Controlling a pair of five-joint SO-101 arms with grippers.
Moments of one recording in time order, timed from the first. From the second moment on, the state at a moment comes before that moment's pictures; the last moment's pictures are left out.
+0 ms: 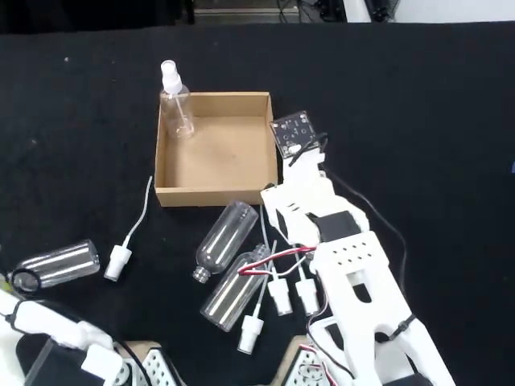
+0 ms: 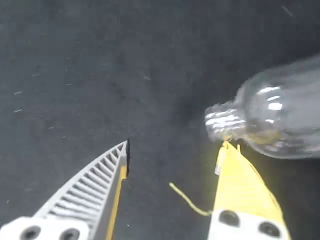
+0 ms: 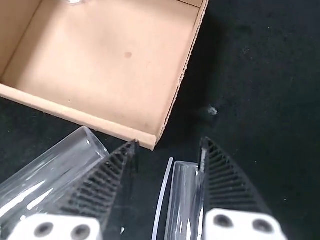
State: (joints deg) left arm -71.6 -28.5 54.3 39.4 -67.1; right arm -15.6 -39.6 59.0 40.0 3.8
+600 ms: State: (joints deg) left arm -62.2 -28.5 50.3 43.5 -18.8; right arm -15.6 -39.6 59.0 40.0 3.8
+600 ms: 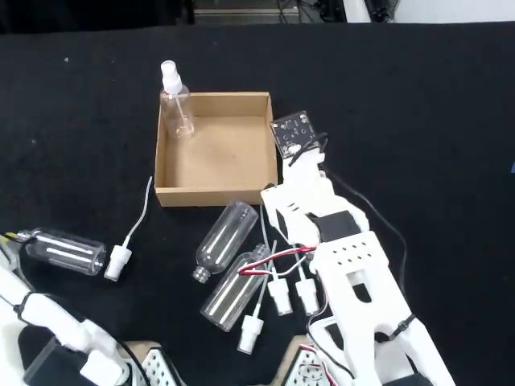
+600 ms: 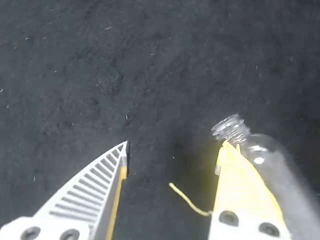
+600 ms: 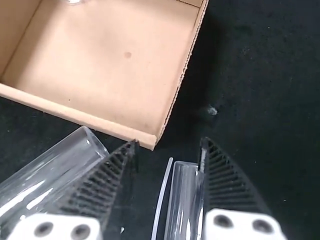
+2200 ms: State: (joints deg) left arm -65.0 -28.5 55.5 53.3 -29.8; right arm -15.6 -39.6 59.0 40.0 6.8
